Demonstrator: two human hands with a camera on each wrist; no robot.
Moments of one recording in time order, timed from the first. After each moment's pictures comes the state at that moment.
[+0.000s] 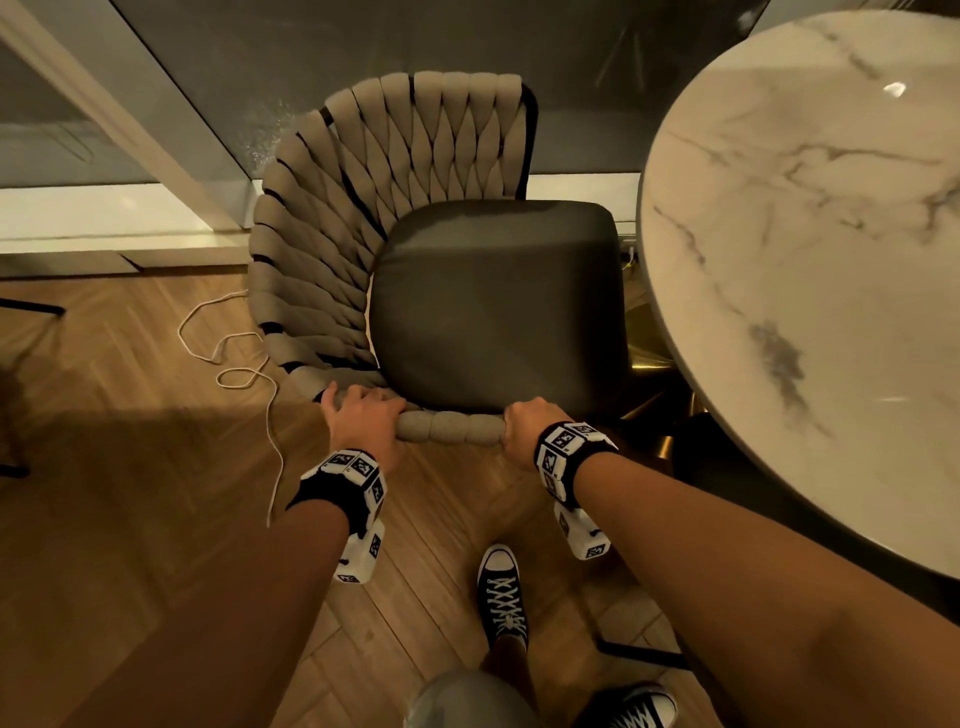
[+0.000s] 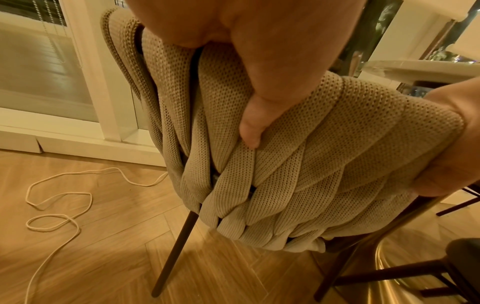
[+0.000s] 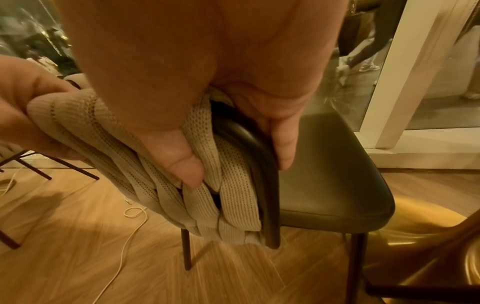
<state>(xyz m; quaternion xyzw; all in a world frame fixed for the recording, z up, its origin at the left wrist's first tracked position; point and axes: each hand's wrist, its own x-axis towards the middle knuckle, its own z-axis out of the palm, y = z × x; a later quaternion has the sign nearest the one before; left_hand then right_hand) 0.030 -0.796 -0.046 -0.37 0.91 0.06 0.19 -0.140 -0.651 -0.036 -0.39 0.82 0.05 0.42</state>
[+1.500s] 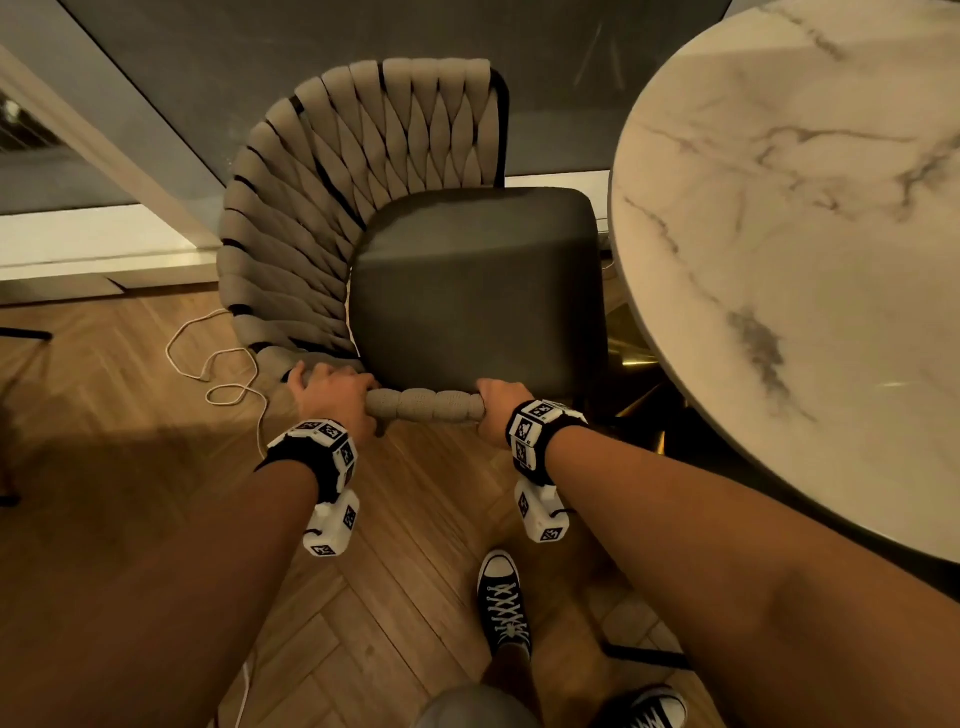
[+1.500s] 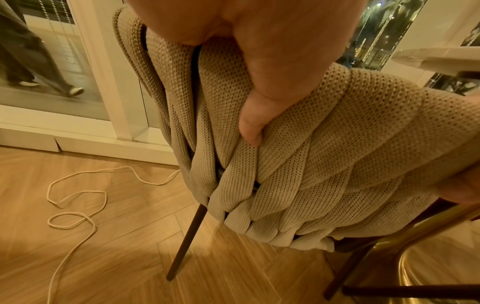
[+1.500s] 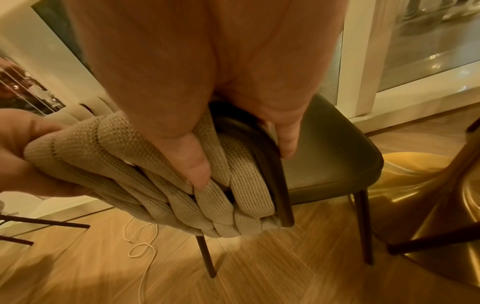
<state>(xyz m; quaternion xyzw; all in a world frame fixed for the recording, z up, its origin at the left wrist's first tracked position) 0.001 -0.826 -0.039 -0.38 0.90 0.03 0.23 -0.157 -0.671 -0.055 -0.37 0.82 -0.06 0.43</state>
